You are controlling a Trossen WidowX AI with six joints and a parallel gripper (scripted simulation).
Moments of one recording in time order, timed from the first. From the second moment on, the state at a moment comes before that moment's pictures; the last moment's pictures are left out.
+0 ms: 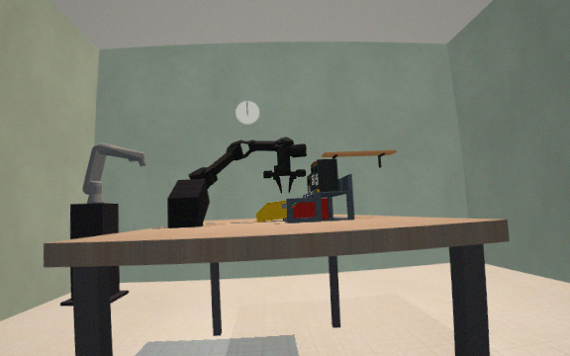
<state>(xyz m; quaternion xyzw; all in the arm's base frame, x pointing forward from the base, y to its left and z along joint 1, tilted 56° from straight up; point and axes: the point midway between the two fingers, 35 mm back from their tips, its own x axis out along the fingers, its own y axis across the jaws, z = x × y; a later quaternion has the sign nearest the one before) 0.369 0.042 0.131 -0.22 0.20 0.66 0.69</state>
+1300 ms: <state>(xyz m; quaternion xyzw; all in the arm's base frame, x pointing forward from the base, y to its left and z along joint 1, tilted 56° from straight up) 0.370 0.057 0.120 -0.22 0.20 0.66 0.69</state>
